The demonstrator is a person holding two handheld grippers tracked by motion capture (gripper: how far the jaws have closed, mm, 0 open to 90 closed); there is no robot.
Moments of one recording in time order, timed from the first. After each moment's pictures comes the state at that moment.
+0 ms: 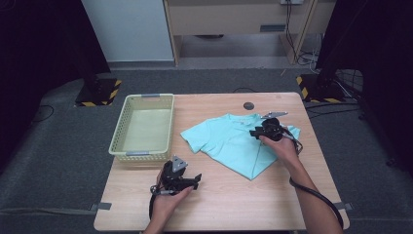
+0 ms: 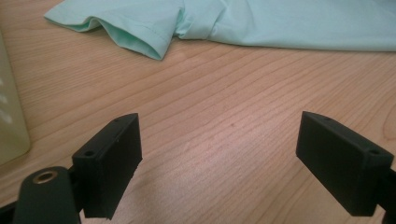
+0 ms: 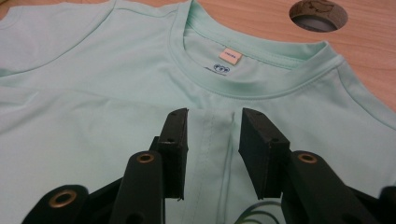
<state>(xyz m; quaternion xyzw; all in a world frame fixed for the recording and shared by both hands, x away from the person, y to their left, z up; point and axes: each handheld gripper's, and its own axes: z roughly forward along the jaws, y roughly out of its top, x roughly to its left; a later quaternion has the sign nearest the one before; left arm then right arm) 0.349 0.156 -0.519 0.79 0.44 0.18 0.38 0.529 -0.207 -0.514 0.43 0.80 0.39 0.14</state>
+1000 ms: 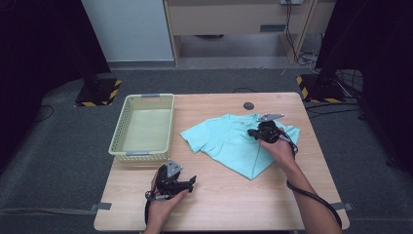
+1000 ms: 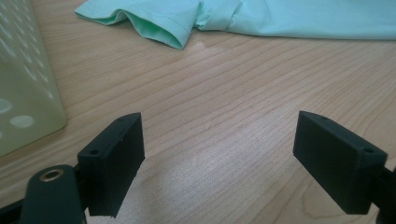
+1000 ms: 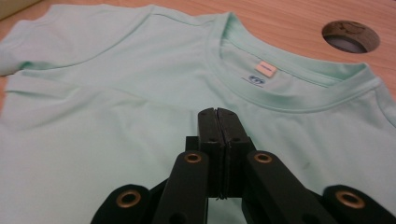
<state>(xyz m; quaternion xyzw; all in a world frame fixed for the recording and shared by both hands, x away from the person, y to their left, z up) 0.339 0.168 -0.524 0.79 0.45 0.20 0.37 0.512 -0.192 -0.508 0.39 0.81 0.40 0.15</state>
